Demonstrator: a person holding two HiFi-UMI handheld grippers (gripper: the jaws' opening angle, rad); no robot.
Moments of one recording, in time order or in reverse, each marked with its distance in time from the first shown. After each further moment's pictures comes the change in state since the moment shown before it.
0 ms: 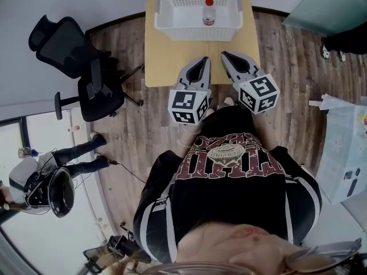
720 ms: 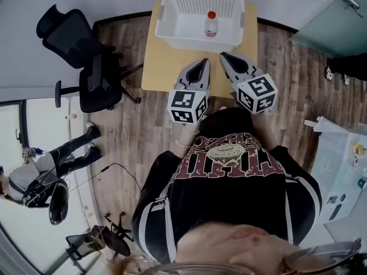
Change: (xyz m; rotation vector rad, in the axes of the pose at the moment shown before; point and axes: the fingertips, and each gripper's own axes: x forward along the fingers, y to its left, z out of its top) left arm 0.054 -0.003 0.018 -0.026 -0.011 0.109; right arm 0.018 -0.051 0.029 -0.045 0.027 0.123
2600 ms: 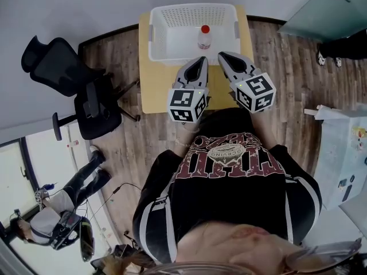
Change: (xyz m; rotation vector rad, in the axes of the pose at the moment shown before) left arm 0.069 0.058 0.026 -0.004 0.026 -0.132; right arm 0.065 -0.048 0.014 0.015 0.017 -0.155
